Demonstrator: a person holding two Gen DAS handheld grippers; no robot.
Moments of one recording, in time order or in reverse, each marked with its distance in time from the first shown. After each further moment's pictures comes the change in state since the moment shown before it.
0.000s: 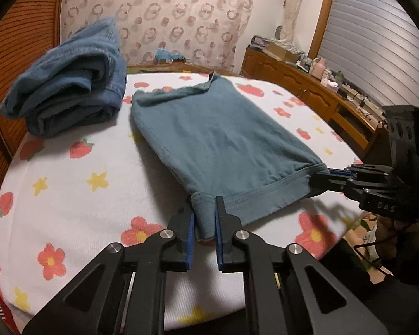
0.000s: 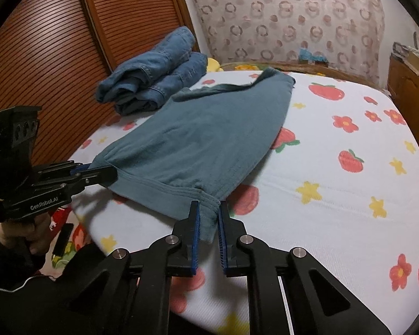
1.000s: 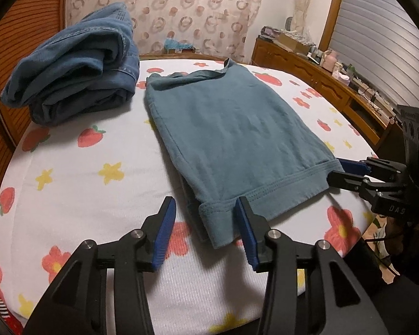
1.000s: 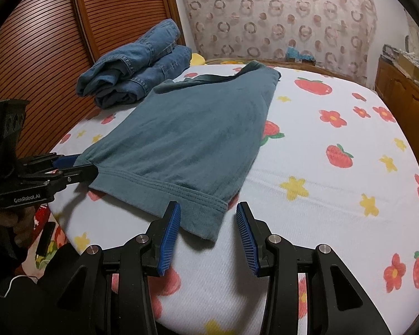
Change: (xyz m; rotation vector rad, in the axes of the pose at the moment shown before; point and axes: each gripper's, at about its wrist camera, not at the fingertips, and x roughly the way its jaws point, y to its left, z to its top) left arm 0.020 0.017 -0.006 -0.009 0.056 0.055; right arm 0.018 -0.002 -0.003 -0.010 0.027 -0.100
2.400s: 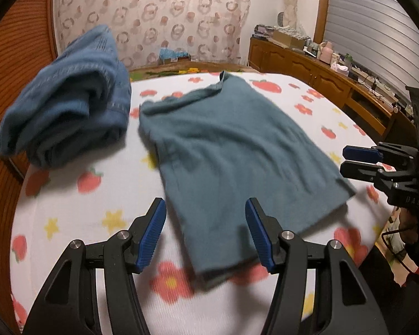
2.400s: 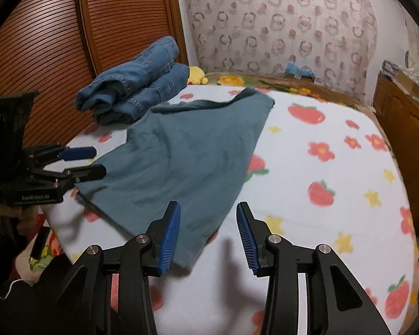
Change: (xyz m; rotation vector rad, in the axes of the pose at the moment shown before) left arm 0.006 -0.007 0.027 0.090 -0.016 0.042; right arm -0.008 -0.003 0.016 -0.031 -0.050 -0.012
